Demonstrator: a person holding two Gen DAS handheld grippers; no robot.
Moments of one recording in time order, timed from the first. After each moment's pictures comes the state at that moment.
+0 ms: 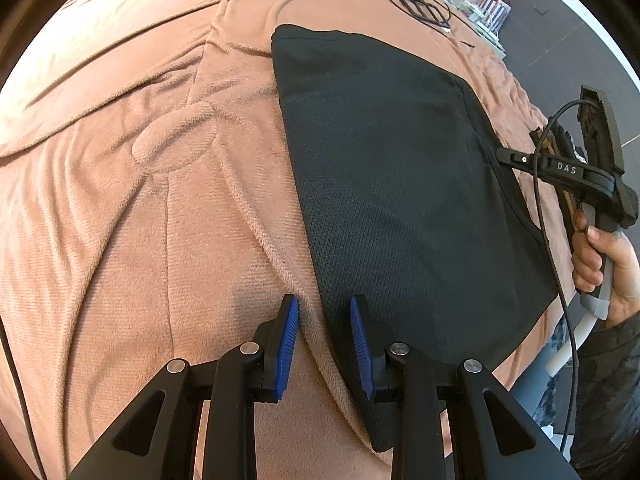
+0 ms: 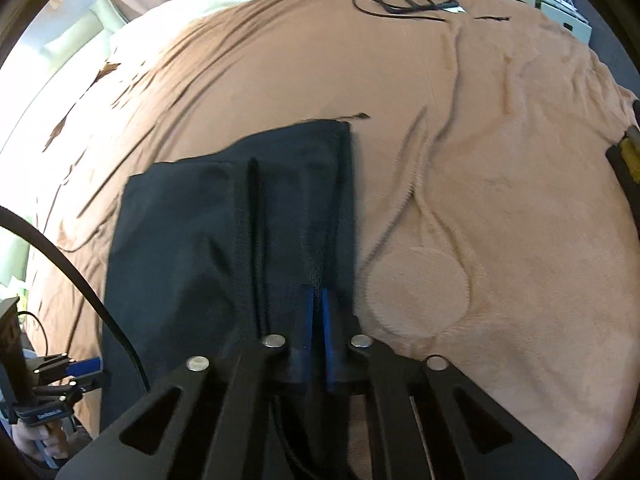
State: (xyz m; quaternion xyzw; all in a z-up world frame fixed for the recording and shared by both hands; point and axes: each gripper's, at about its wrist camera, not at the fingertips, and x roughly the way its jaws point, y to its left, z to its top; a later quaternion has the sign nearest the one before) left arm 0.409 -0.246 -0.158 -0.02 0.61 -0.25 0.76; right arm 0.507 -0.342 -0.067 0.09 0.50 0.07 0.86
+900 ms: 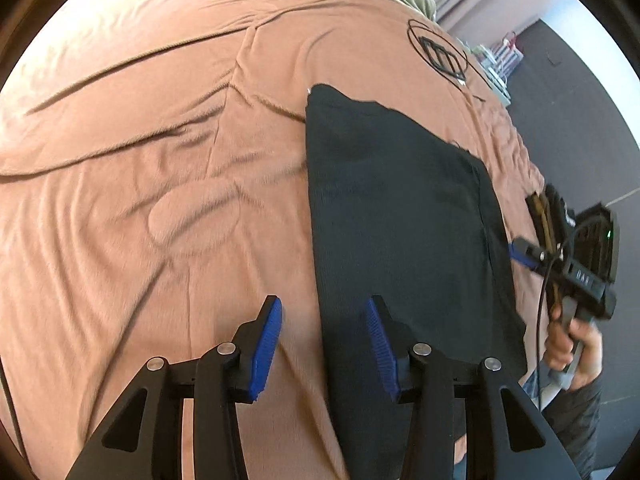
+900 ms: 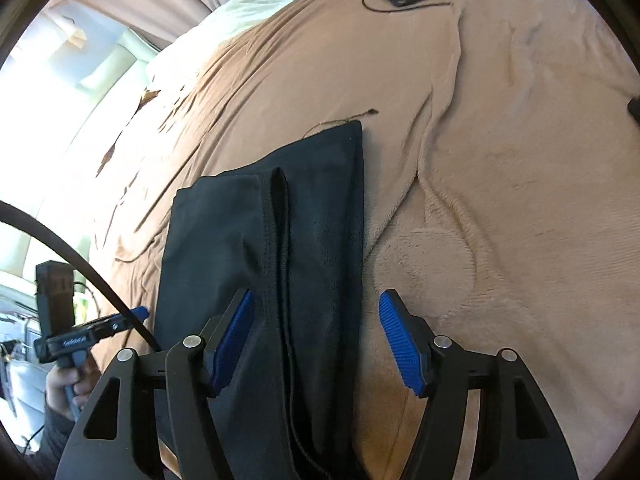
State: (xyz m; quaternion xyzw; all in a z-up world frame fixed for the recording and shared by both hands) left arm 0.466 -0.235 -0.146 -0.11 0.59 -0.24 0.76; right arm 0.483 -0.378 -0.072 0.19 0.47 0.18 0.84
